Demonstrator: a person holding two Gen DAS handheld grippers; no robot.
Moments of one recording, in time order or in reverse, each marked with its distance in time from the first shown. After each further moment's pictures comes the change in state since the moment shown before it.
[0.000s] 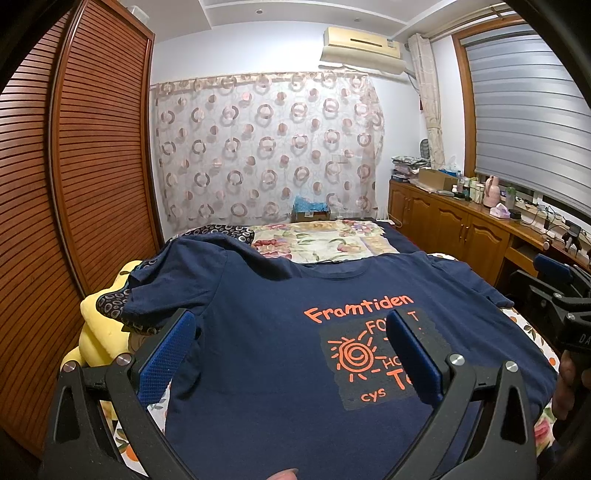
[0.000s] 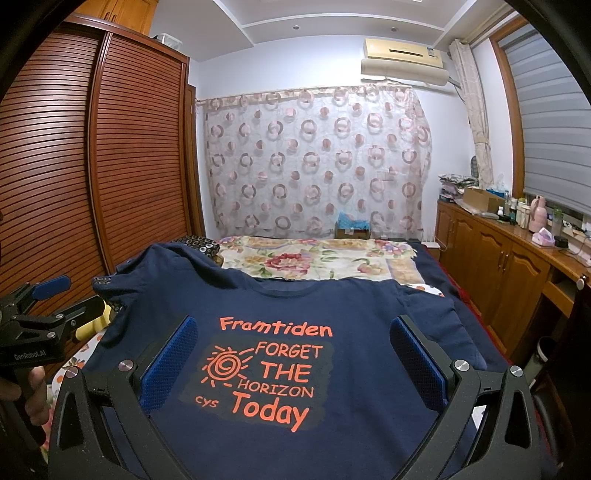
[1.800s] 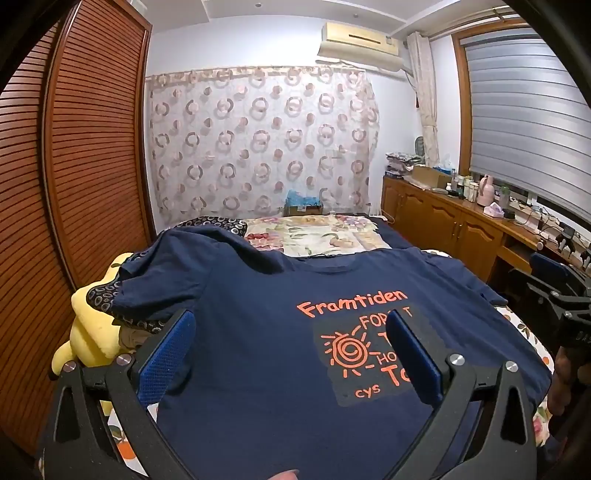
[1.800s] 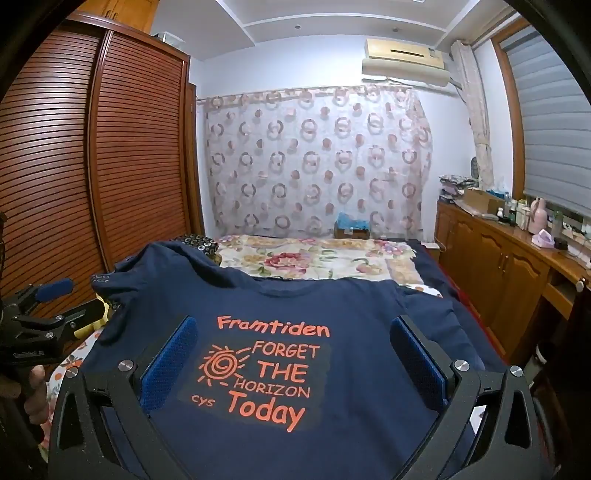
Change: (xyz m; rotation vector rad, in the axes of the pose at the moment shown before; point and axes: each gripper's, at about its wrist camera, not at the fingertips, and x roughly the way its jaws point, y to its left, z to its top) left arm 0.001 -0.005 -0.002 -0.009 0.018 -0.020; right arm 0.001 -0.003 0.002 -0.006 0.008 0.001
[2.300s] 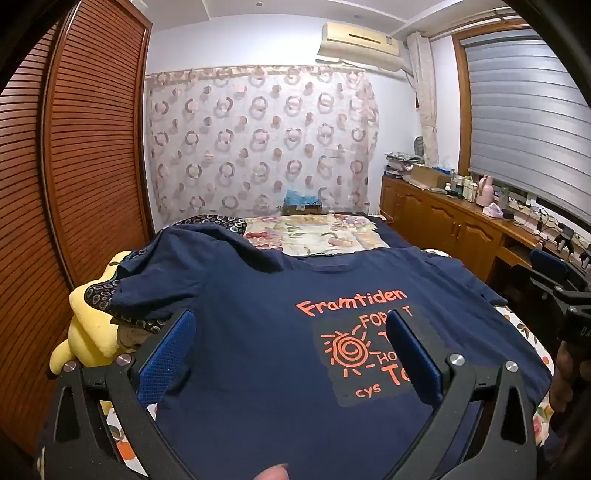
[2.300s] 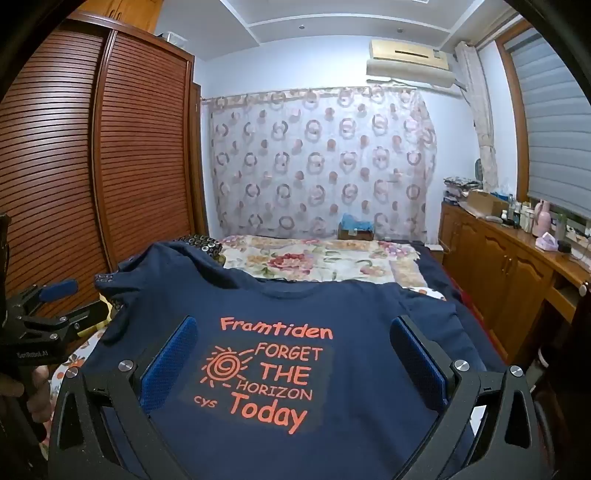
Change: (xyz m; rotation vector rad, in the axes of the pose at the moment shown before) left arm 0.000 0.000 0.000 -0.006 -0.007 -0.003; right arm 0.003 -0.001 0.000 -0.025 -0.002 0.007
